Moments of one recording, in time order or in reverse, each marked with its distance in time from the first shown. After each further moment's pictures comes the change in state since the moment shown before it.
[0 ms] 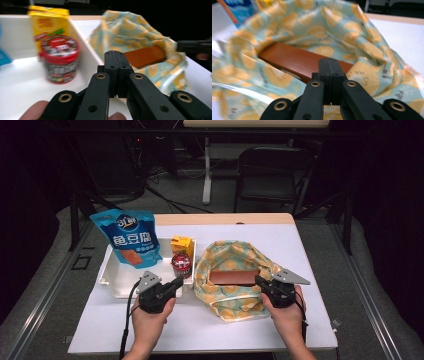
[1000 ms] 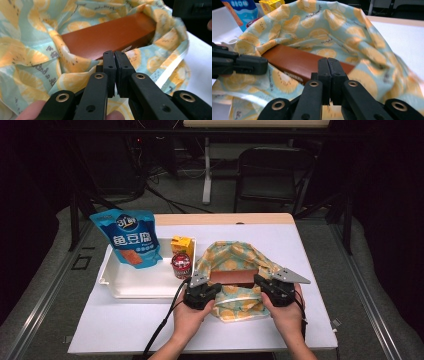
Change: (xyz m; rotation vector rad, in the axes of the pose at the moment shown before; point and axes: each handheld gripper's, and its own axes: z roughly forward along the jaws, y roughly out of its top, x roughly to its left) left arm -0.042 -0.025 0.102 0.189 -0.089 0.040; right arm -0.001 0.003 0.003 -0.023 0.032 -0.006
